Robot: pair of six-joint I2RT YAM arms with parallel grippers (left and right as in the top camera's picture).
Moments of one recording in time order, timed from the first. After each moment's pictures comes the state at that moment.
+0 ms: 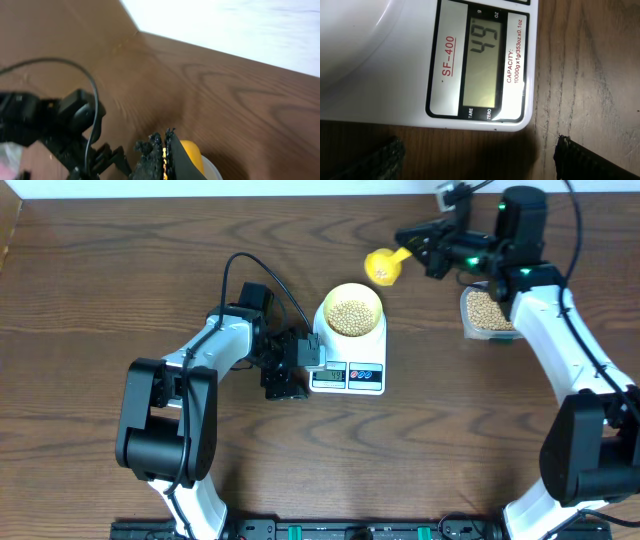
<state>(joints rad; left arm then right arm) -0.19 1.92 1.13 -0.73 0.55 1.36 0.11 1.81 1.39 -0.04 -0.96 0.07</state>
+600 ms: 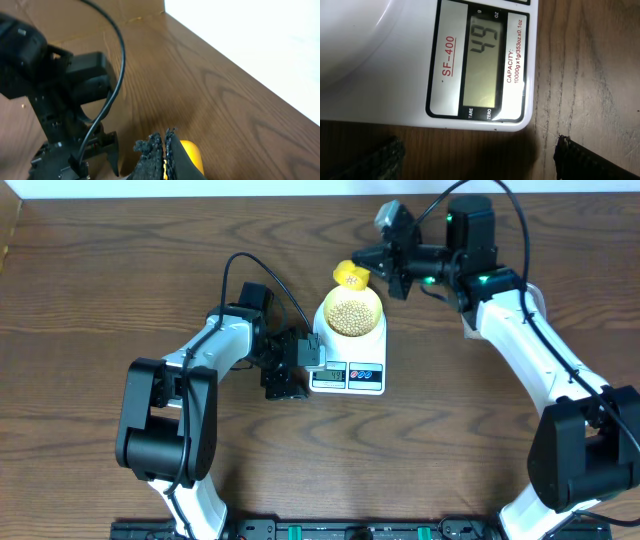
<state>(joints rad) -0.19 1.92 1.13 -0.73 0.55 1.36 0.27 1.81 1.39 -0.10 -0.90 -0.34</state>
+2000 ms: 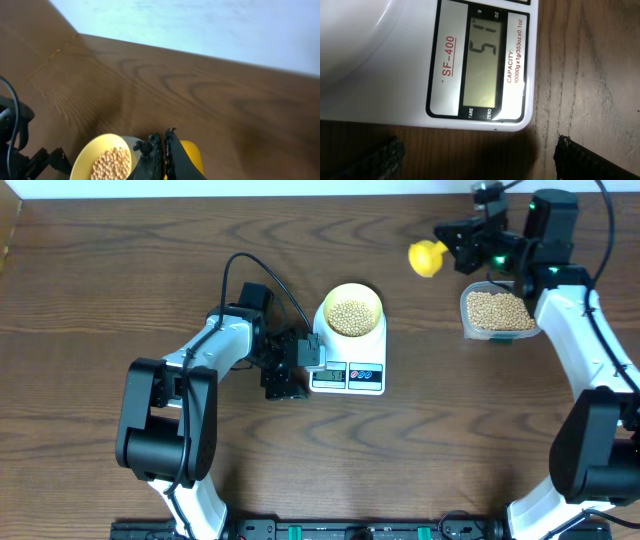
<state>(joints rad) -0.19 1.92 1.13 -0.73 0.55 1.36 -0.03 1.81 1.39 -0.14 -0.78 -0.02</state>
